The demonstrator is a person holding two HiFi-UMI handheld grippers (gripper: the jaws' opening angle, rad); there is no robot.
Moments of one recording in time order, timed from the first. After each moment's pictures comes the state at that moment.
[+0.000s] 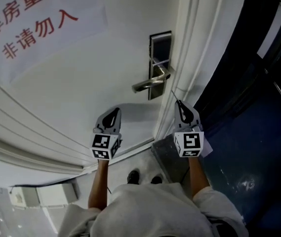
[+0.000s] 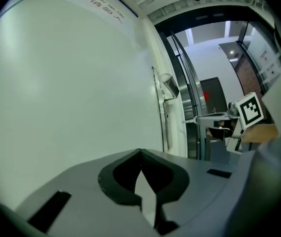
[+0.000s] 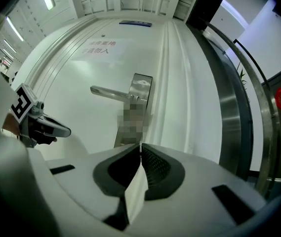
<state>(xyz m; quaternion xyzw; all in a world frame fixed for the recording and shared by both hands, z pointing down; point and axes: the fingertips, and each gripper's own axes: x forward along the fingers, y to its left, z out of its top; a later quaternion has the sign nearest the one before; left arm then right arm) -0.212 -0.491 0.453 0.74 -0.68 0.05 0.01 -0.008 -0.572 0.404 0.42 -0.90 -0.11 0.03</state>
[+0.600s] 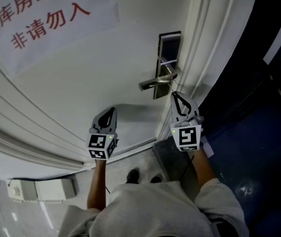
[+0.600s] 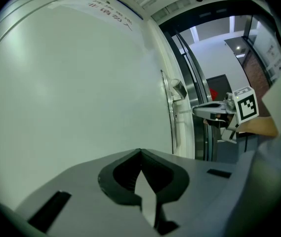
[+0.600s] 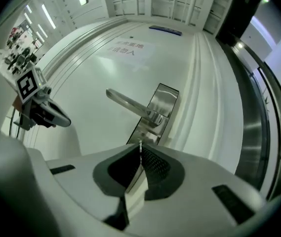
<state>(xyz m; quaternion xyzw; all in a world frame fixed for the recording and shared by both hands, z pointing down) -0.243 -0.465 0.452 0.70 -0.71 0.05 0.01 -0.056 -0.566 0.372 0.35 -0.90 -0.26 0.06</state>
